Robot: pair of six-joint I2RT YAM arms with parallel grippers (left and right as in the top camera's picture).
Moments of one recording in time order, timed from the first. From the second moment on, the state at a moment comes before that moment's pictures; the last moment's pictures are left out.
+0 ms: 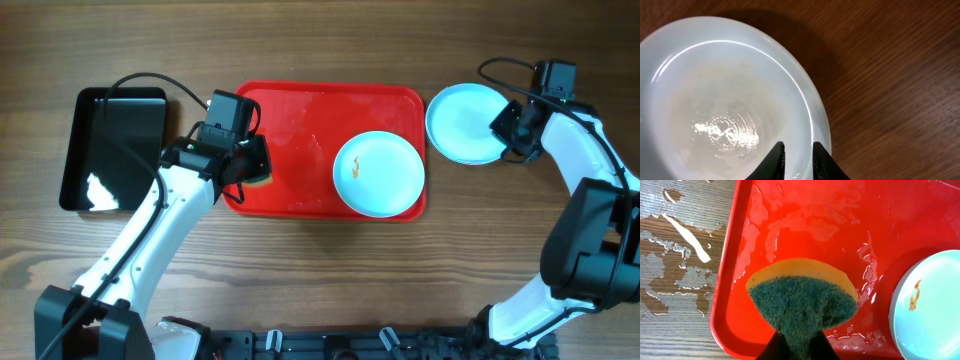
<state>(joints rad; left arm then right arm) -0.31 1.48 1.05 -0.70 -0.01 -0.49 -0.23 1.85 1.22 -0.60 0.05 0.49</state>
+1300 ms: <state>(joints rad) -0.31 1.48 1.05 -0.70 0.00 -0.49 0.32 1.67 1.08 -0.92 -0.06 0.99</state>
